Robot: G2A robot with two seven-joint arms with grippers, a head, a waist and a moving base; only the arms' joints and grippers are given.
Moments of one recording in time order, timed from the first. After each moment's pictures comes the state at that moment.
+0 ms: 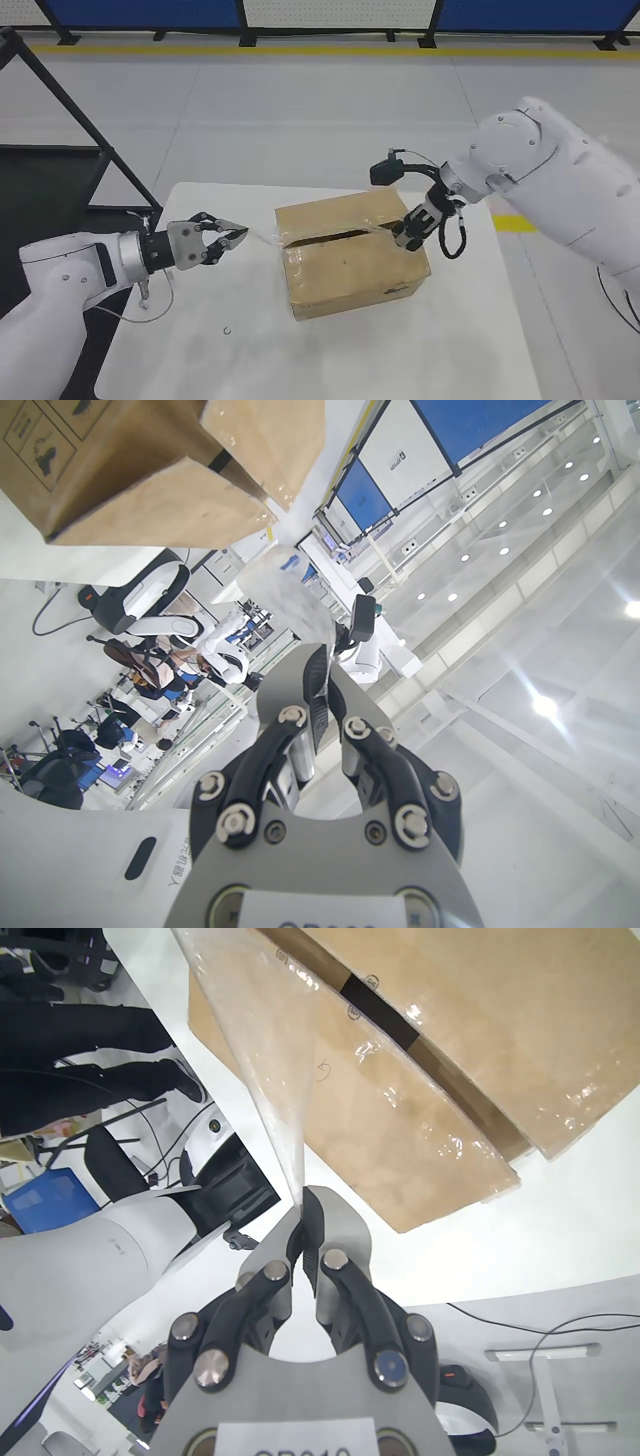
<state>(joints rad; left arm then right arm) 0.82 -0.85 -1.40 -1.68 -1.41 1.01 -0.39 0.30 -1.07 0.17 -1.03 0.35 -0.26 1.54</state>
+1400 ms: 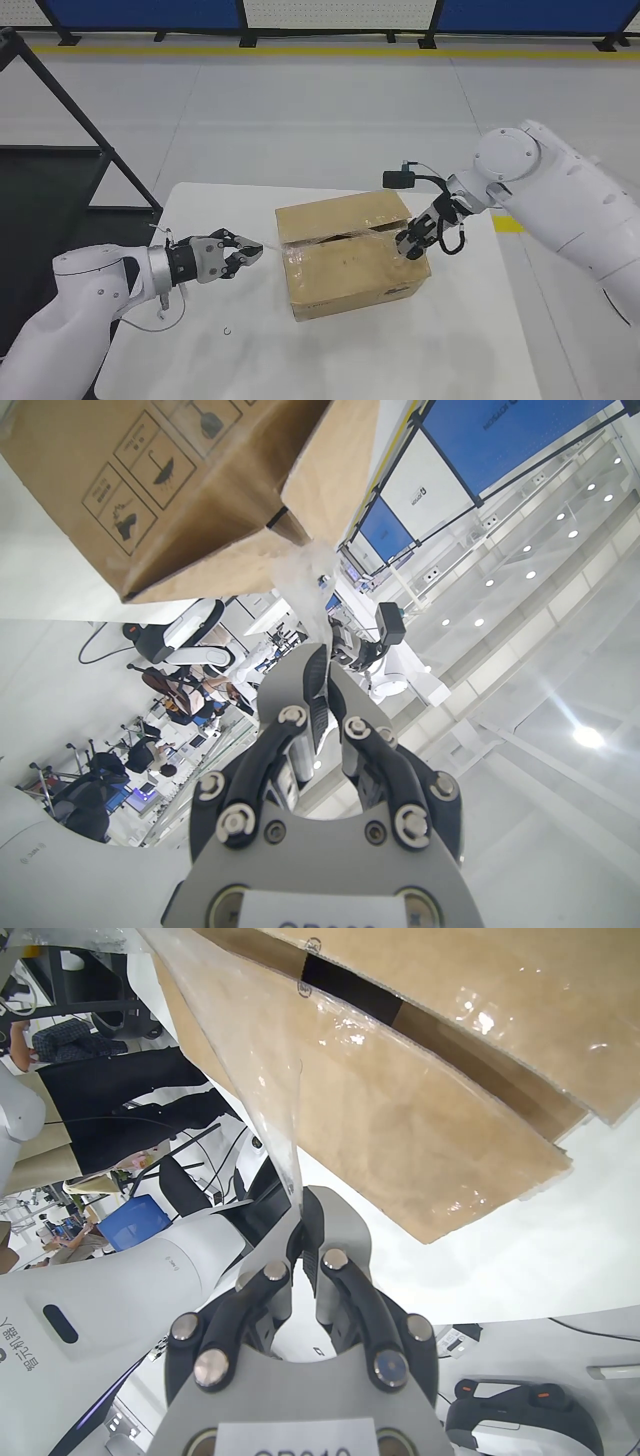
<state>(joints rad) 0.84 -0.85 -1.31 -1.72 -1.30 0.95 -0.34 0.23 -1.07 0.17 -0.91 0.44 -0.20 1.54</state>
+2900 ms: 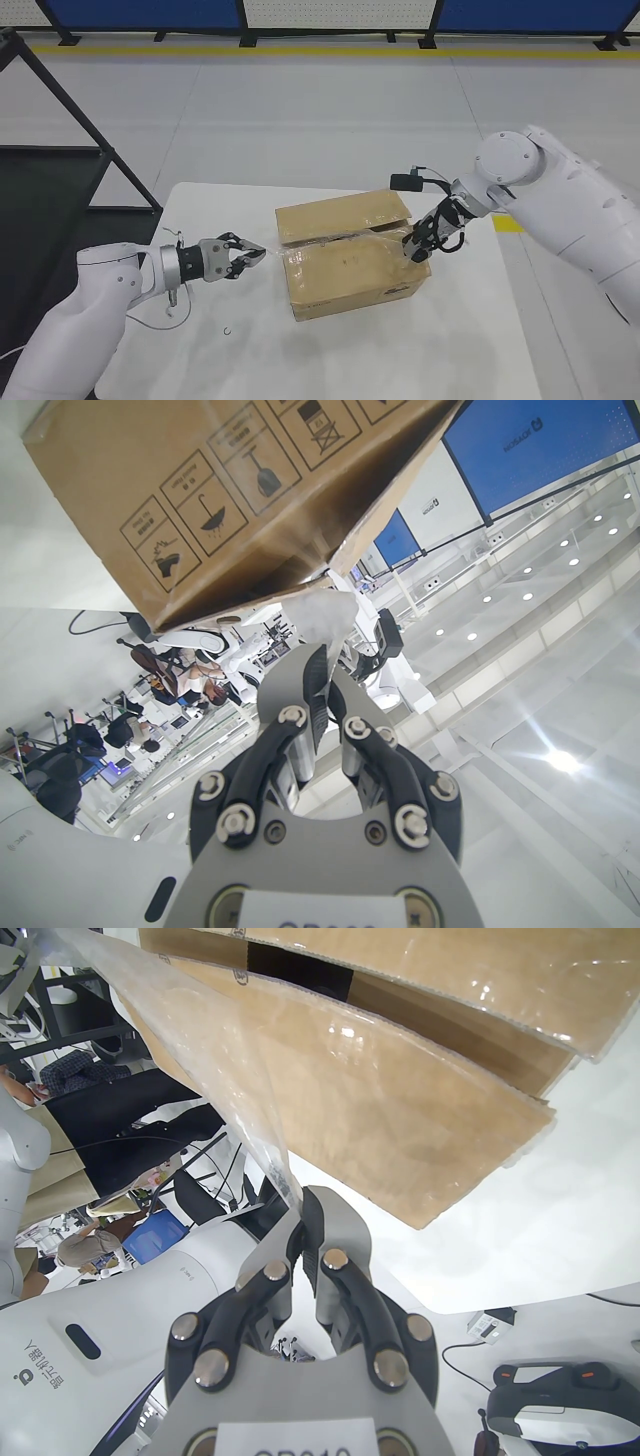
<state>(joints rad) 0.78 -0.87 -1.22 -1.55 -1.31 0.96 -0.40 0.22 -1.06 0.17 -0.90 0.41 -0.10 1.54</state>
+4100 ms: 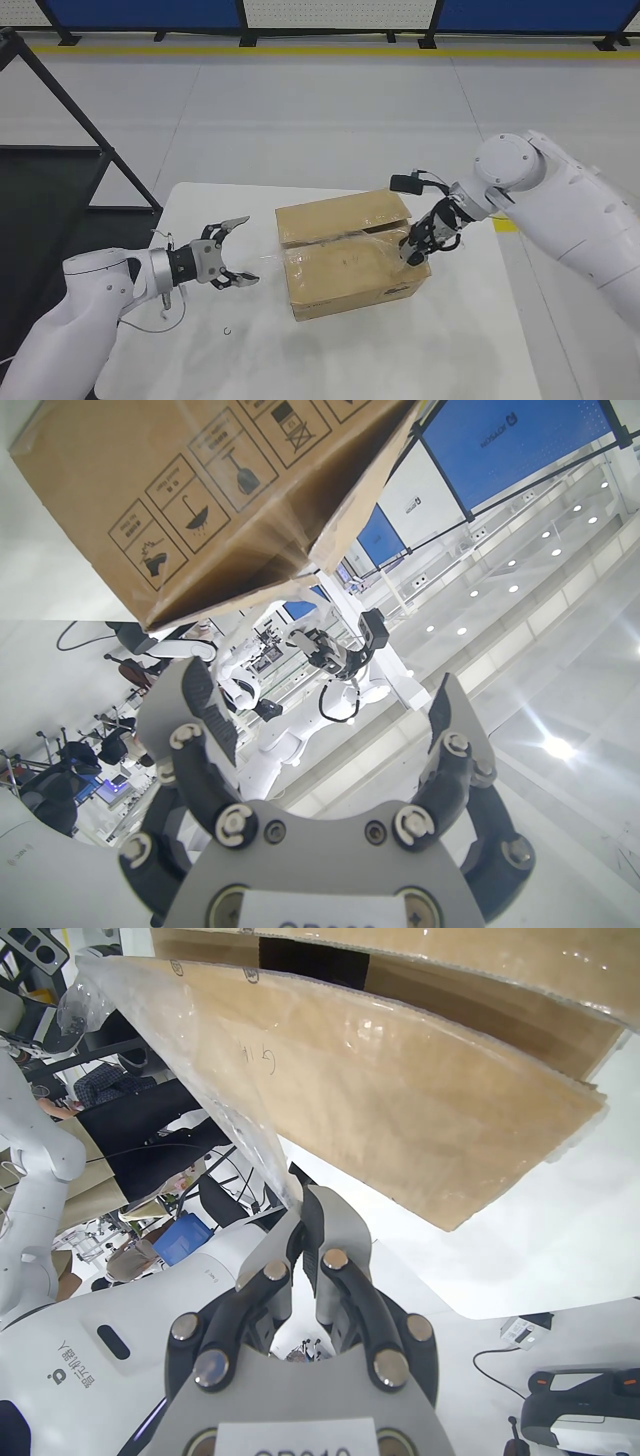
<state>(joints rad) 0.85 -0.86 -1.30 -1.61 -1.30 0.92 -0.39 0.18 -1.05 0.22 -0.93 0.42 0.00 1.54</state>
